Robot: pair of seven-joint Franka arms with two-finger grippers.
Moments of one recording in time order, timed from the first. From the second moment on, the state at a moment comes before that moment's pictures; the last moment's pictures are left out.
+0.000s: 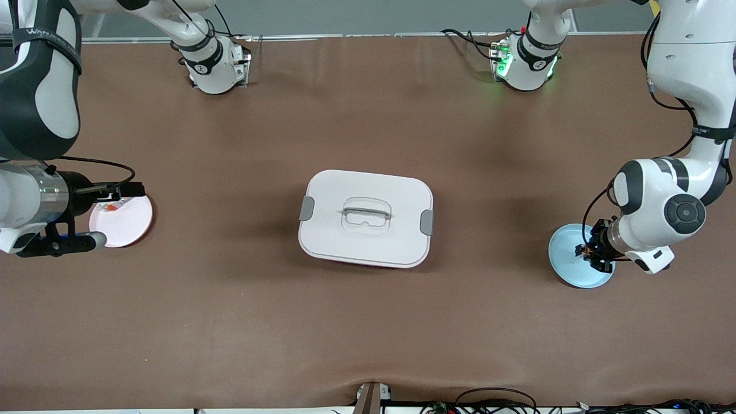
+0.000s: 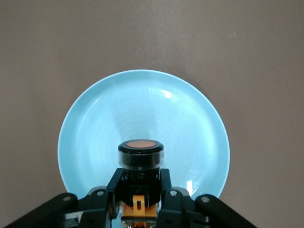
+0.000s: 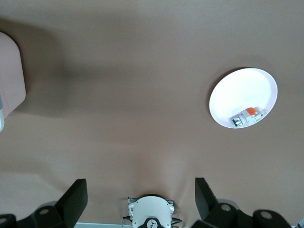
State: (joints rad) left arm 0.12 0.54 -0.06 -1.84 0.13 2.37 -1.42; right arm 0.07 0.56 -0.01 -0.92 0.02 1.09 -0.02
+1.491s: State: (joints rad) left arm 0.13 0.59 -0.06 -1.86 0.13 2.41 -1.42; right arm 0.06 0.27 -0.02 -1.41 0.02 1.48 0.09
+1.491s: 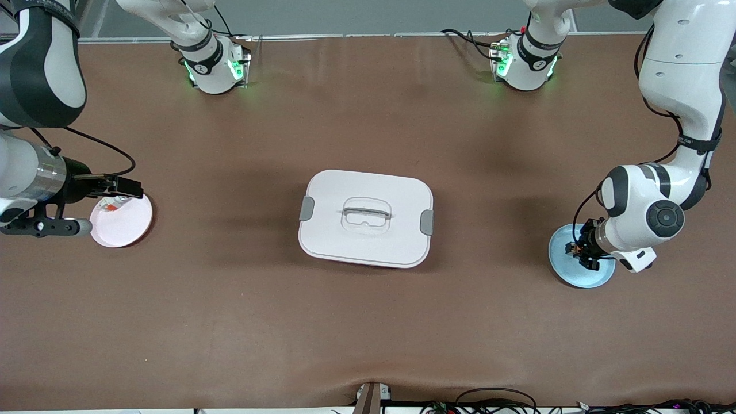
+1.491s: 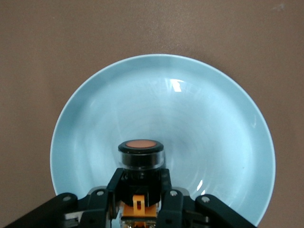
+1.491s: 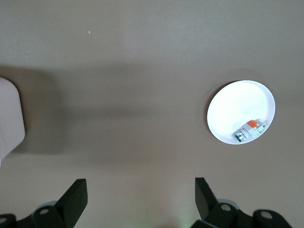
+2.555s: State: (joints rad) left arm 0.12 0.57 -0.08 -1.82 0.13 2.41 -1.51; right arm 0.05 0.10 -0.02 -1.52 0.02 1.57 0.07
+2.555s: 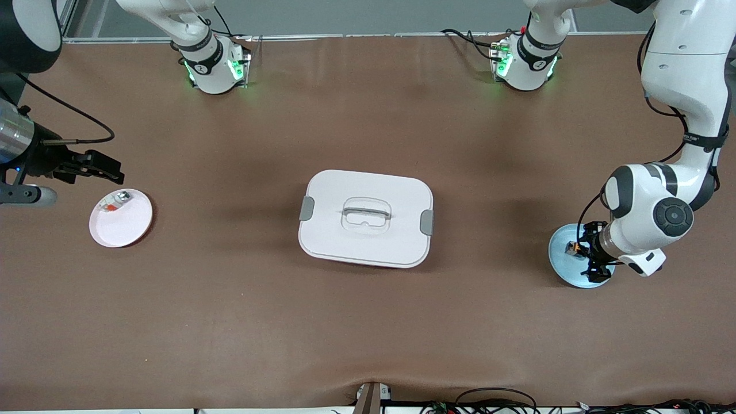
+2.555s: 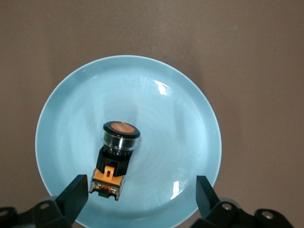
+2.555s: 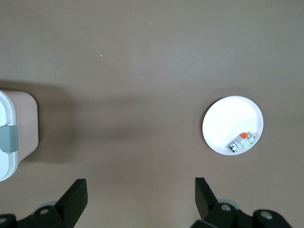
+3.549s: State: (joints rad) left arm 0.04 0.45 -0.08 -1.88 0.06 2.36 -0.54; right arm 0.05 0.03 -0.01 -1.57 0.01 1.63 0.06
